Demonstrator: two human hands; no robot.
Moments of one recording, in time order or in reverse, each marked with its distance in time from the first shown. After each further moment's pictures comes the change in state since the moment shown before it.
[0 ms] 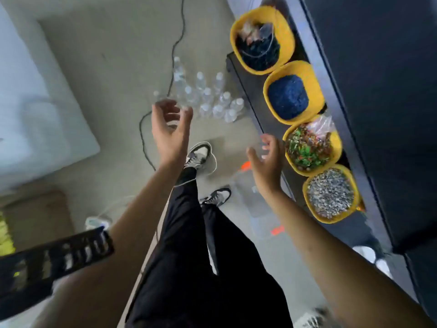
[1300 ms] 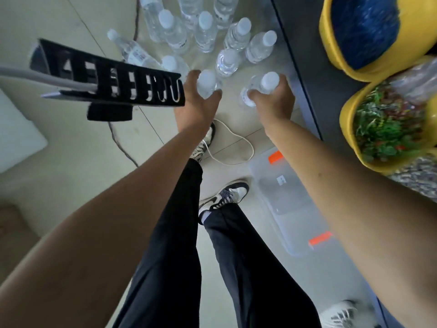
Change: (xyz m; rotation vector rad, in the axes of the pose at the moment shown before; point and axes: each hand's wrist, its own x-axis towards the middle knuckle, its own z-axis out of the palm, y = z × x) left_hand 0.156 -0.302 0.145 0.582 -0.289 -0.045; right_hand 0.207 0.203 0.231 -0.048 0.014 0.357
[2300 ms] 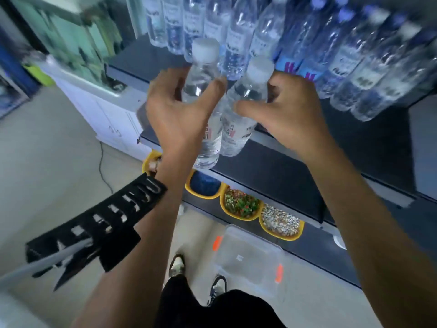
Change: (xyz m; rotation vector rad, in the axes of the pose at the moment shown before) left_hand -0.383 0.598 -0.318 -0.652 -0.125 0.917; right_hand -0.394 -0.366 -0.644 0.125 0.528 -0.430
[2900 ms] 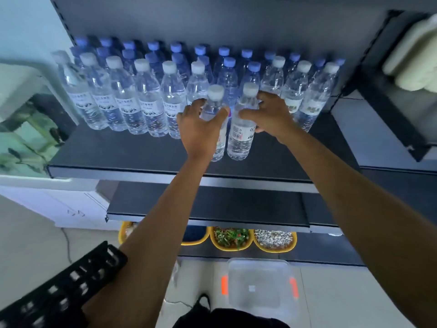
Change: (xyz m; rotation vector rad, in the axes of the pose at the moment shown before) left_hand 0.072 -0.030 0.171 0.116 -0.416 0.037; right_hand 0.113 0.092 -0.063 0.078 0.205 0.282
